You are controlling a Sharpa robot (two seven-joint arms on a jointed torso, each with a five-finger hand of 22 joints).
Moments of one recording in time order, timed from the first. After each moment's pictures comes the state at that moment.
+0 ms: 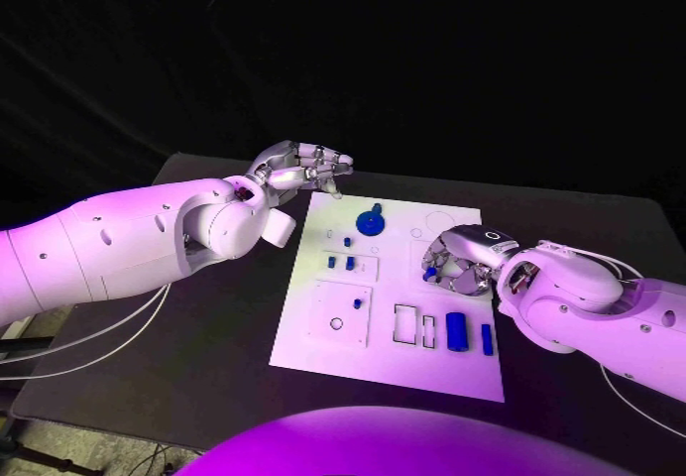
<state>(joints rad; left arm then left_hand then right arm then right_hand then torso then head) 1.17 -0.87 -0.02 1.50 -0.14 -0.19 0.31 1.36 -0.21 0.51 0.06 0.26 0.86 0.22 0.30 0.22 0.89 0.16 0.39 0.07 0.93 0.08 1.09 0.27 0.17 0.83 0.18 0.88 0.45 1.15 -0.86 -0.16 1.69 -1.62 -0.27 -0.25 1.50 -0.19 0.44 0.27 0.07 1.09 0.14 0.15 0.29 1.24 0.07 0.10 0.07 1.47 0.00 1.40 1.15 0.10 1.39 0.09 1.01 1.31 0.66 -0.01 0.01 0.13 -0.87</state>
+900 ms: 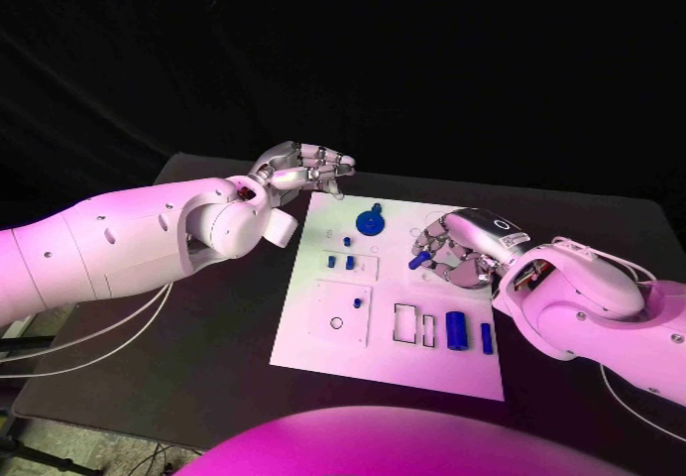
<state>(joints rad) 1.17 -0.87 -0.02 1.49 -0.14 -0.18 0.30 1.36 -0.21 0.51 0.06 0.26 0.86 0.22 0.30 0.22 0.89 0.16 0.39 0.07 0.93 0.08 1.09 0.27 0.17 0.83 0.18 0.88 0.45 1.18 -0.90 -0.15 1.83 -1.59 -0.42 -0.25 1.50 -0.18 0.59 0.16 0.06 1.13 0.12 0.20 0.30 1.29 0.08 0.10 0.08 1.47 -0.02 1.41 1.16 0.10 1.41 0.08 1.04 1.31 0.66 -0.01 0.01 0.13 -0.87</state>
